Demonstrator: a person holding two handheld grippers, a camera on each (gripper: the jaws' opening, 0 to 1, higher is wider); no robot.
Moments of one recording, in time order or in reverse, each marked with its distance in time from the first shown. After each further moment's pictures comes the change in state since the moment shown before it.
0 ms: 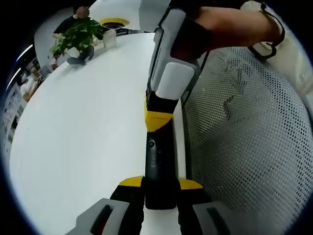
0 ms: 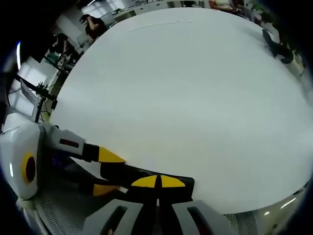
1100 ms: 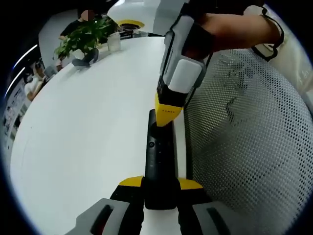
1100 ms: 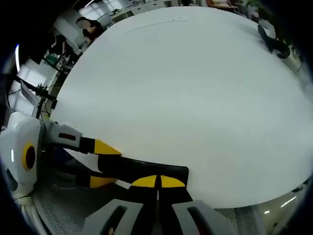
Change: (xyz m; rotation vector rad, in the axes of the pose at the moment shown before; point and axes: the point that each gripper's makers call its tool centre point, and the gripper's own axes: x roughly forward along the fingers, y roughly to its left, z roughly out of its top) left arm -0.001 0.000 -0.002 -0.006 -0.046 0.028; right arm -0.005 -0.002 -0.013 -0.018 0.008 -0.017
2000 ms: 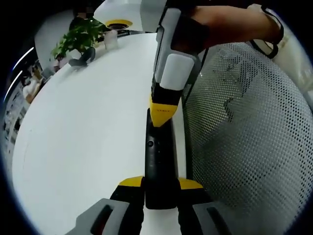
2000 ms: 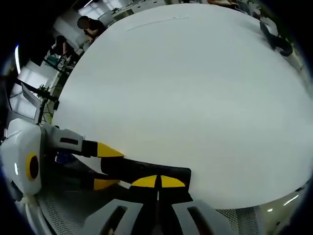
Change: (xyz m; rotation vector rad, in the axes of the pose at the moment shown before) left arm 0.000 -0.001 0.000 0.020 0.038 0.005; right arm 0.001 -0.001 0.002 0.043 0.009 0.055
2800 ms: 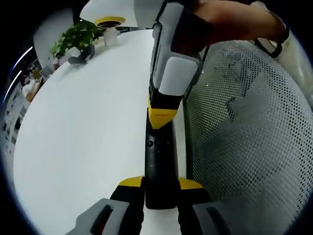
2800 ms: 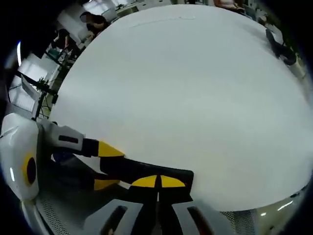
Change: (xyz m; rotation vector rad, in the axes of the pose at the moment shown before) left arm 0.000 0.000 -0.001 0.000 0.038 0.006; right arm 0.003 0.005 0.002 -0.058 0.014 -0.033
